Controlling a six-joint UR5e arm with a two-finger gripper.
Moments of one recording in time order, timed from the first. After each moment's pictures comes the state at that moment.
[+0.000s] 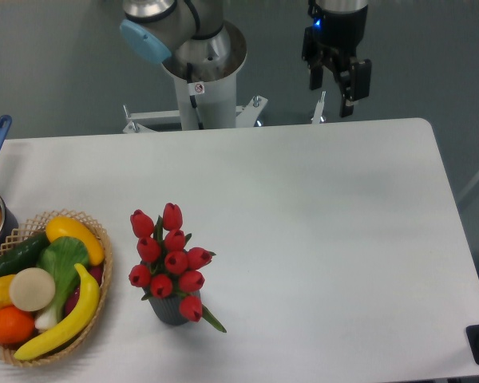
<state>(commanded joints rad) 2.88 -1.39 -1.82 -1.27 1.36 1.98</state>
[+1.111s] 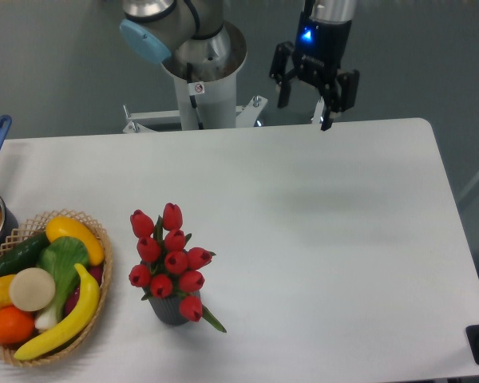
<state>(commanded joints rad) 2.88 -1.38 -1.94 -1.19 1.02 1.50</state>
